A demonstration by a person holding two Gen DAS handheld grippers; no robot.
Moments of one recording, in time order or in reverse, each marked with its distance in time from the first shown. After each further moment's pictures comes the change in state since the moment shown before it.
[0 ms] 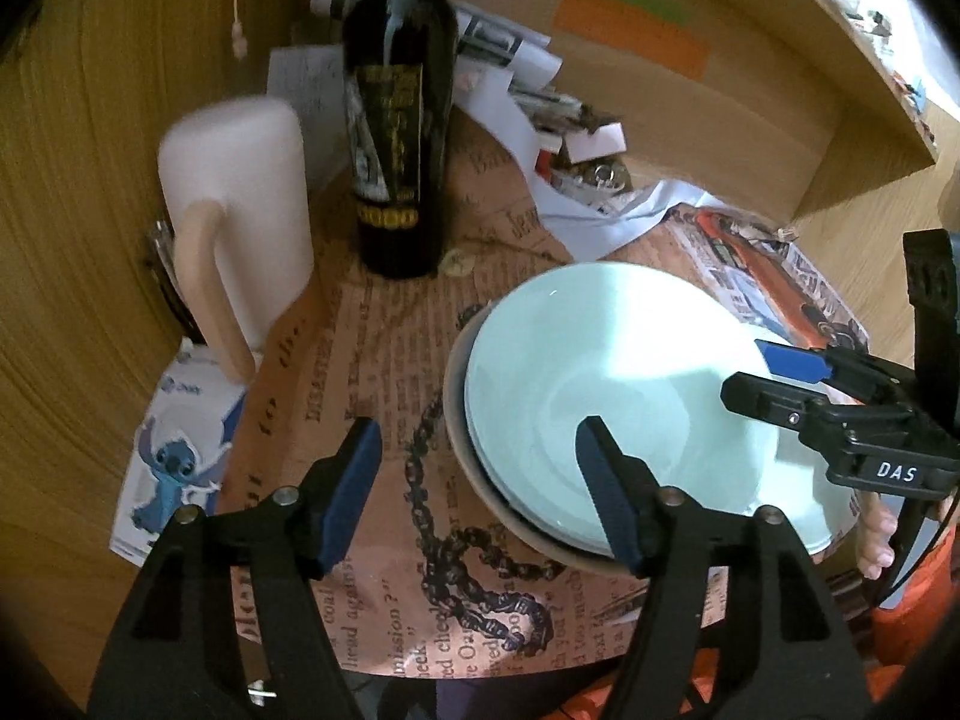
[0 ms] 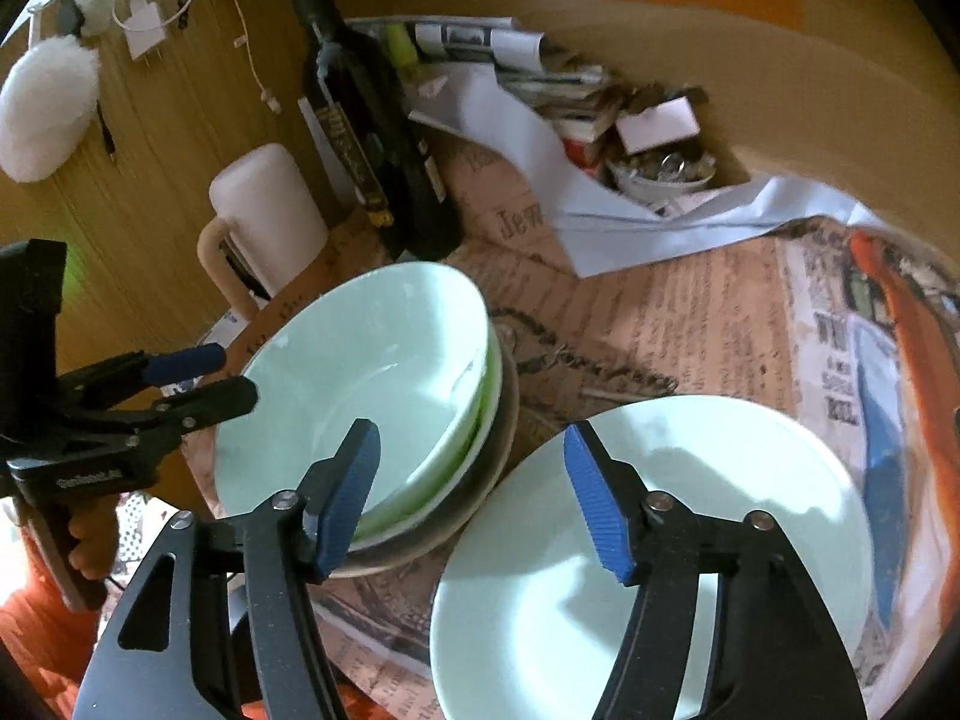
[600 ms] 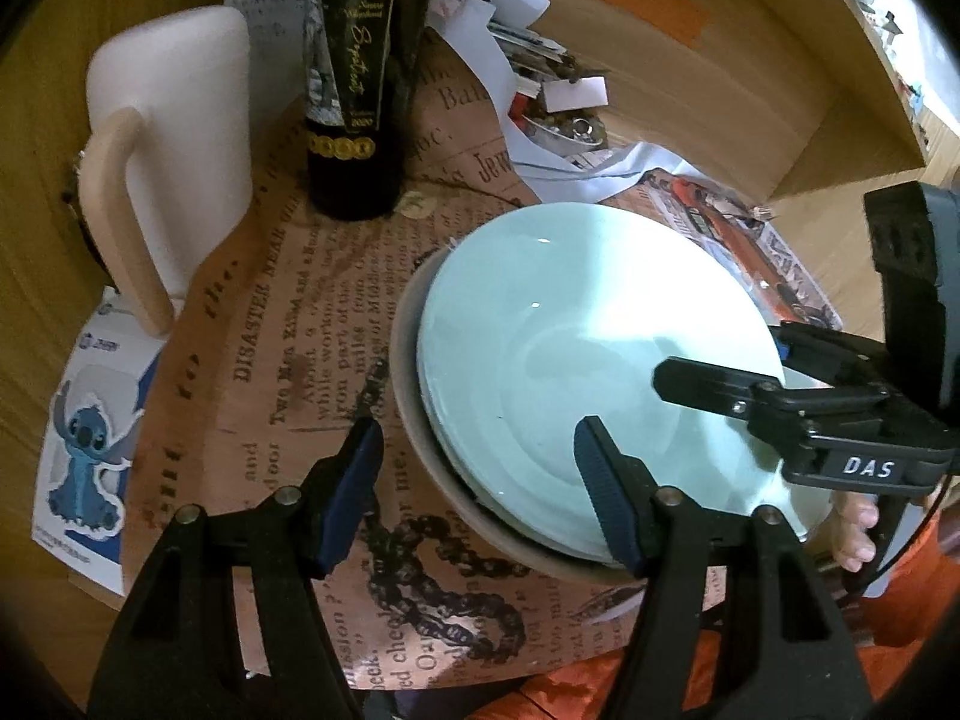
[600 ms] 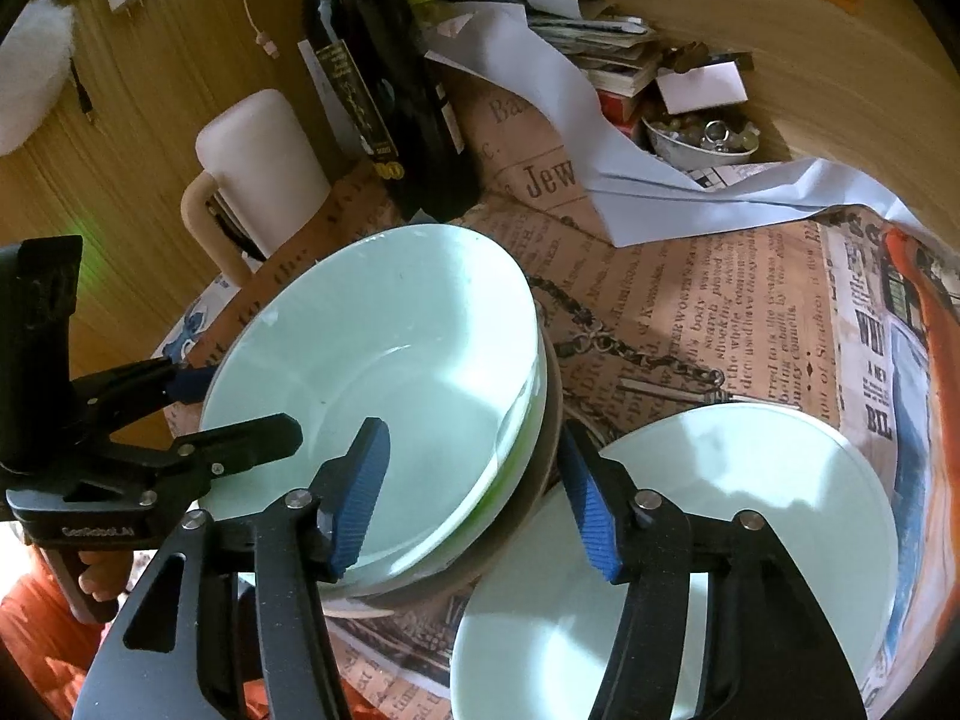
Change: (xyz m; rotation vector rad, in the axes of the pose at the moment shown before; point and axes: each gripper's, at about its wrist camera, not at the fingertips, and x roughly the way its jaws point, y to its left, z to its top) left arm 0.027 0.002 -0.003 -0.038 0.103 -0.137; right arm 0.029 0.009 0.008 -0.033 0.121 0.004
